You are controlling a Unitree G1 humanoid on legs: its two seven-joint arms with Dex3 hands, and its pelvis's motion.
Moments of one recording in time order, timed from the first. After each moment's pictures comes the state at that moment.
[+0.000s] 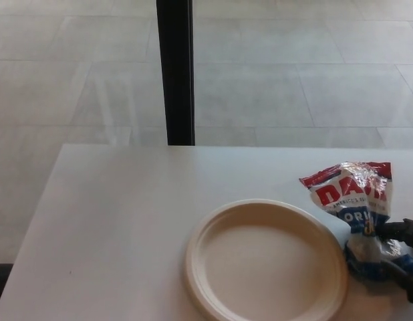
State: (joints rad) left_arm 0.16 0.52 0.49 1.27 -0.22 -0.14 -0.19; right_arm -0.21 -0.60 0.10 0.30 -0.15 0.14 0.23
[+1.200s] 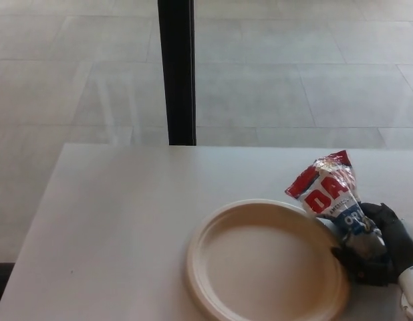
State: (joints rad) left_arm 0.14 0.50 0.46 1.29 -0.22 -0.16 -0.15; right_arm -0.34 -0.33 0.12 0.42 -0.30 0.29 -0.10
